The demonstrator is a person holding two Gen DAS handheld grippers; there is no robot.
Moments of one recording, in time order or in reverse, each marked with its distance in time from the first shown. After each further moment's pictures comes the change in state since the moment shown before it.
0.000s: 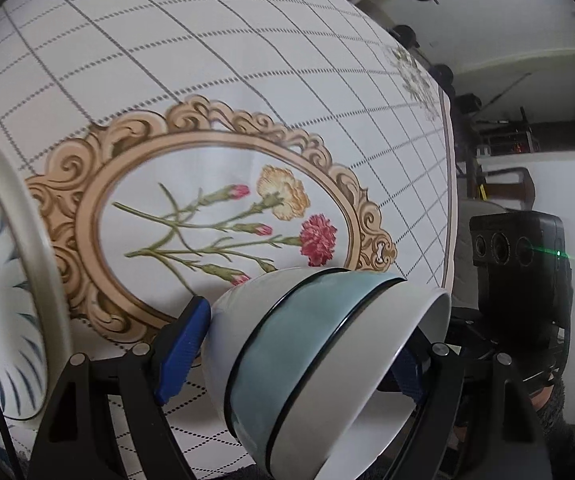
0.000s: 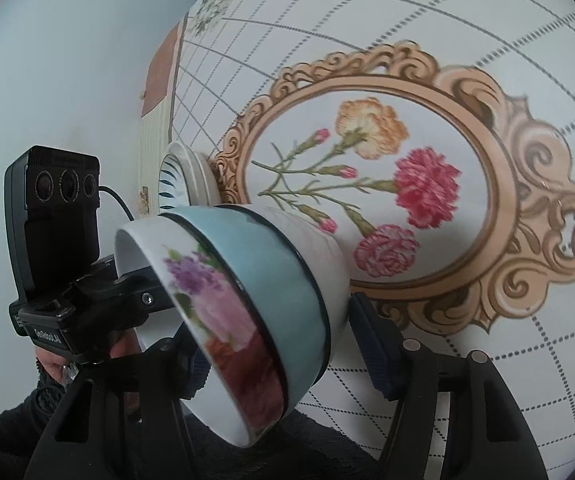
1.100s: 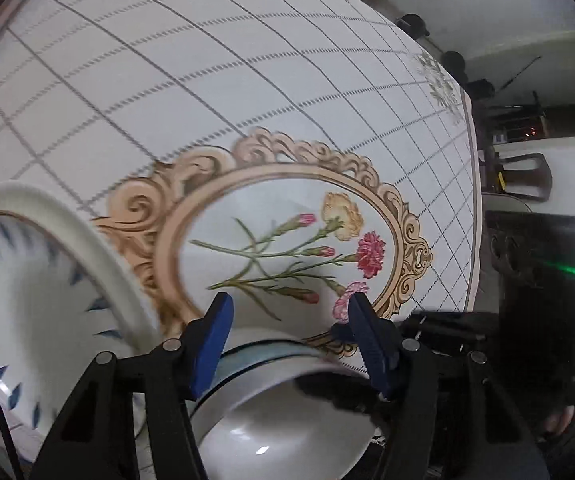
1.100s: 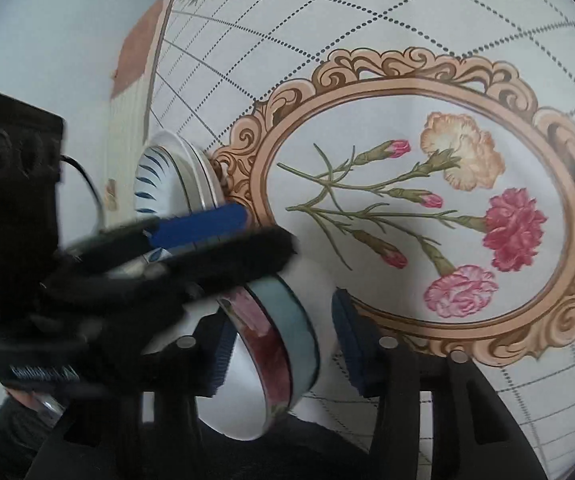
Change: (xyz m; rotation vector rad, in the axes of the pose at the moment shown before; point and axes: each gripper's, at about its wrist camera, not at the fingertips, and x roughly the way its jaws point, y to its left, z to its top) left arm -0.029 0.036 0.027 0.053 0.043 0.104; right arm 0.054 0.057 0.025 -0.029 0.029 -0.243
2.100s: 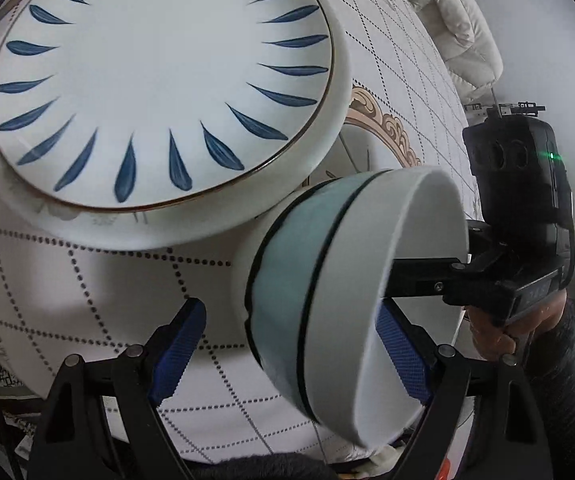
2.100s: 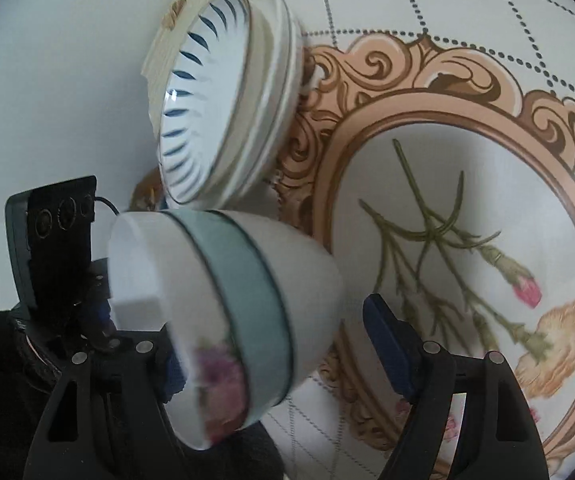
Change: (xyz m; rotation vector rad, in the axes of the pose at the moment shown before) left arm 0.025 0.065 -0.149 -0.583 -0.278 -0.164; right arm 0.074 0.037 0.047 -0.606 0.467 0.094
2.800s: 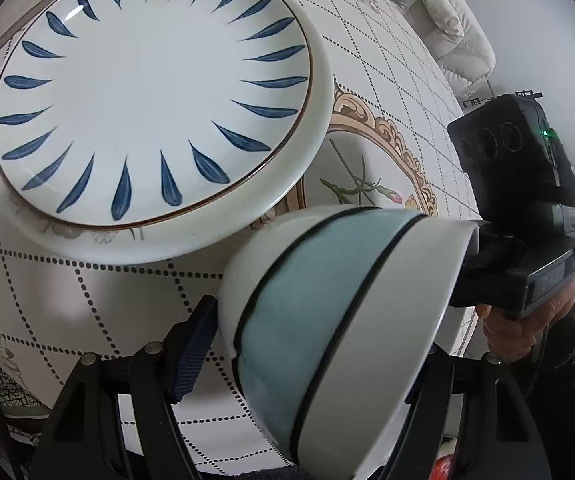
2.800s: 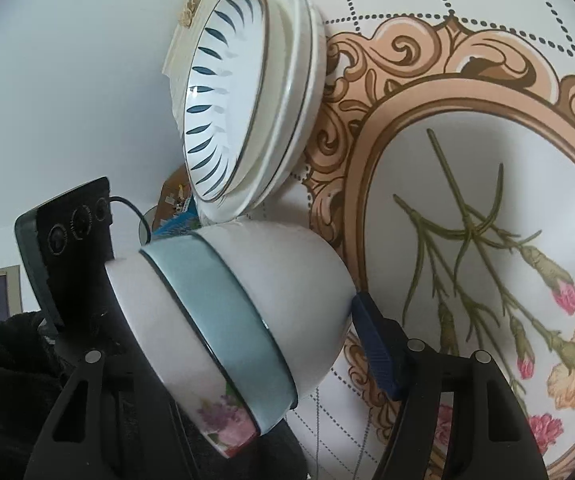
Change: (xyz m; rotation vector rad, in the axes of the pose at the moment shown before) left arm -0.004 -0.009 -0.003 0.071 -0.063 0.053; right arm 0.005 0.008 -0.004 0.034 0.000 0.106
